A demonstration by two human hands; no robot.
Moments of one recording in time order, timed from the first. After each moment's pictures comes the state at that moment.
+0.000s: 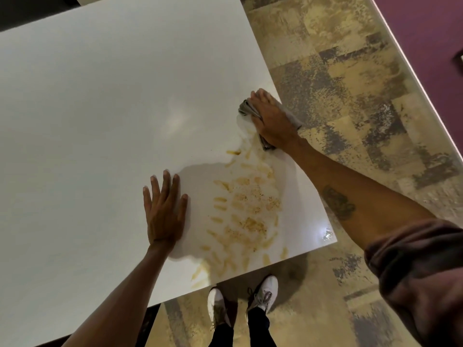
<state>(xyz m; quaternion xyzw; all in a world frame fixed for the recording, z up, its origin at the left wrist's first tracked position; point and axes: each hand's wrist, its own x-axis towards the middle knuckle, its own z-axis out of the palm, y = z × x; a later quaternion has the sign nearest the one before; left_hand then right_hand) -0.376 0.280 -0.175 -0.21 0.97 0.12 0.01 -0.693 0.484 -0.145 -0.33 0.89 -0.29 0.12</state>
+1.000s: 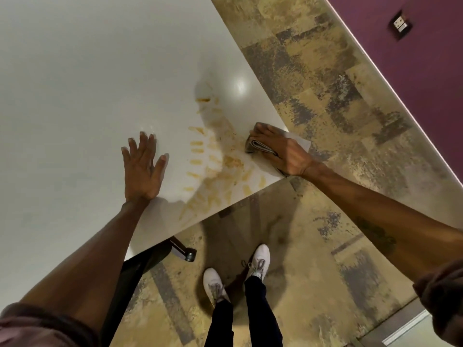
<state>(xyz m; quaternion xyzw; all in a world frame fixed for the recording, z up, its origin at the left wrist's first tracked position) -0.340 0.274 -0.175 -0.14 0.97 0.21 0.03 -0.480 0.649 -0.140 -0.44 0.86 -0.26 0.06</state>
